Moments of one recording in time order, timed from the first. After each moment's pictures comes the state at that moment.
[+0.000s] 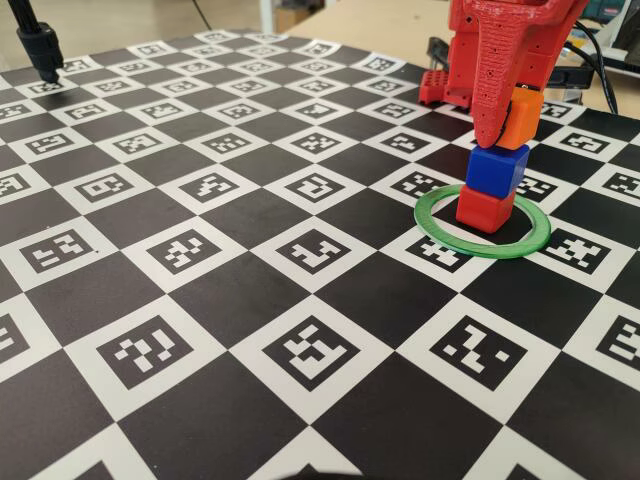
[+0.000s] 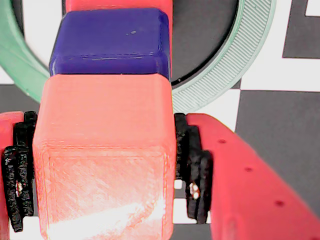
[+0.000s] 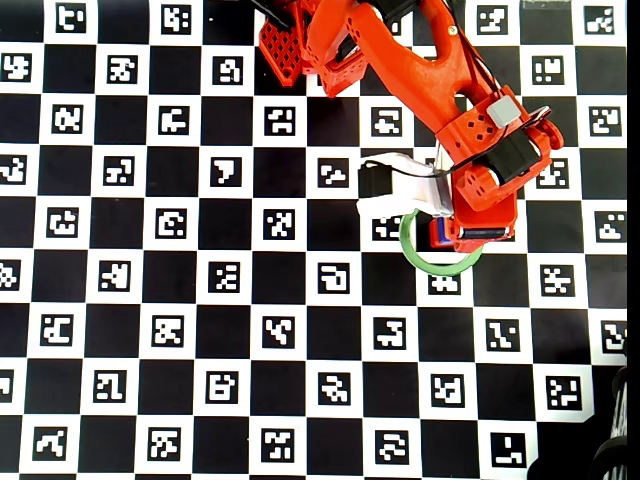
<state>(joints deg) -33.5 85.1 89.9 81.0 30.9</state>
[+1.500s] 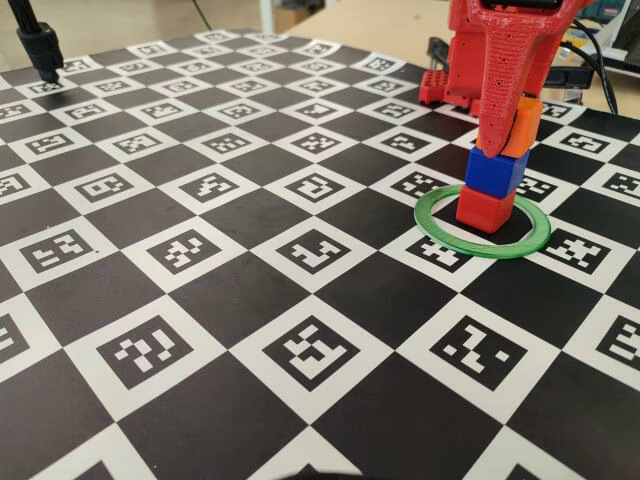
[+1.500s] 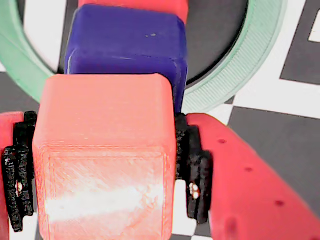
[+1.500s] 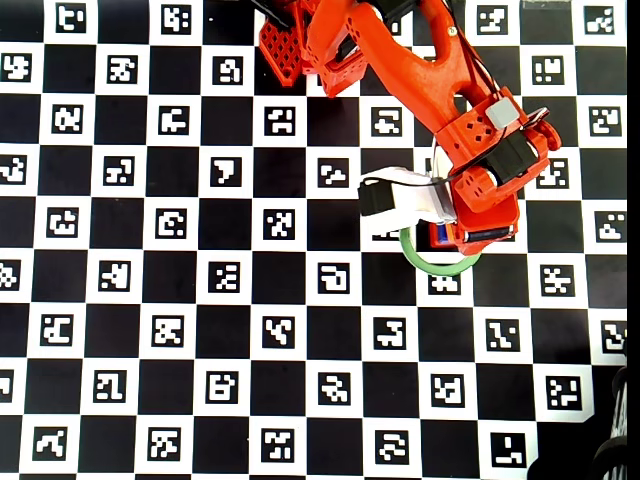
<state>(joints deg) -33.4 85.5 92.9 78.0 22.4</state>
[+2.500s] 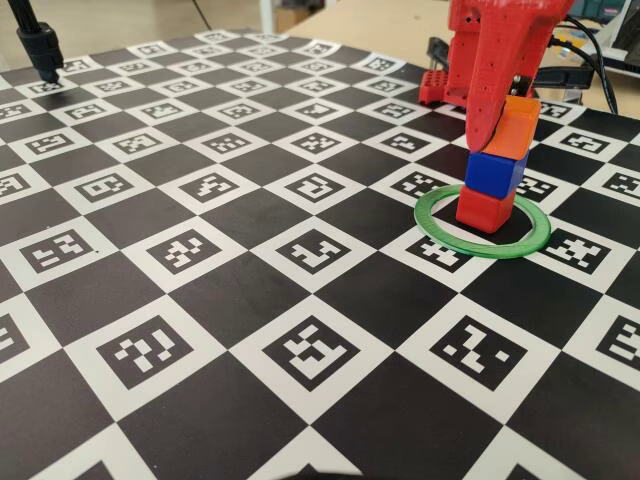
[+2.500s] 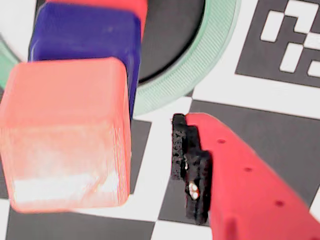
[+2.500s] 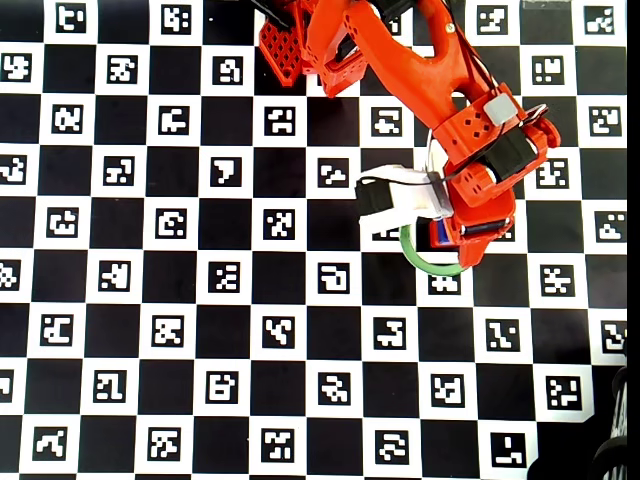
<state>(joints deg) -33.1 86.2 86.0 88.0 21.6</state>
